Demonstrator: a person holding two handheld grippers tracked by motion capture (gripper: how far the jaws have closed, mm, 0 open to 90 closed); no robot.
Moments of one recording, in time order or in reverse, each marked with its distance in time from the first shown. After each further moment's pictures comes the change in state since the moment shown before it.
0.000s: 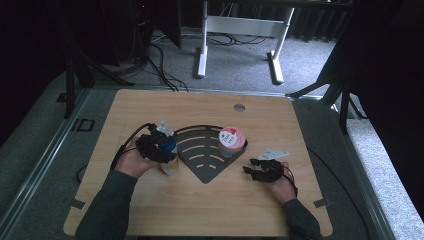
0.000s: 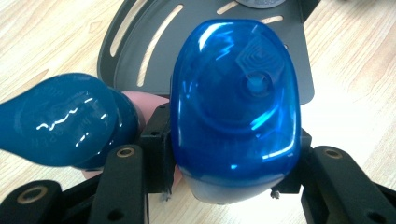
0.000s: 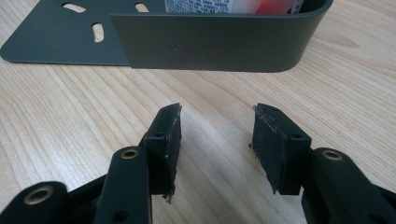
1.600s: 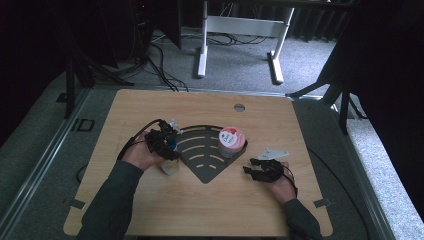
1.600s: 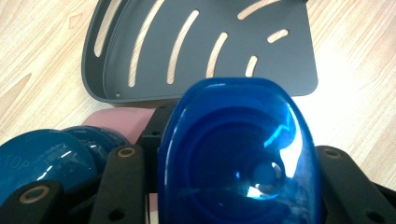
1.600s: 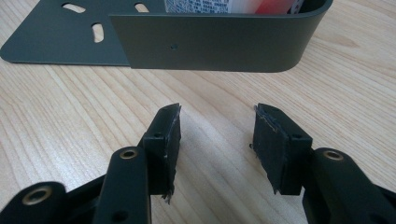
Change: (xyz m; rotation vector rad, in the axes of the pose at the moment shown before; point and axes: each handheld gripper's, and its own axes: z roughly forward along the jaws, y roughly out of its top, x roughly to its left) left arm 0.000 0.023 0.015 0.122 -0.016 0.056; right arm 0.000 0.000 0.000 0.001 0.001 0.000
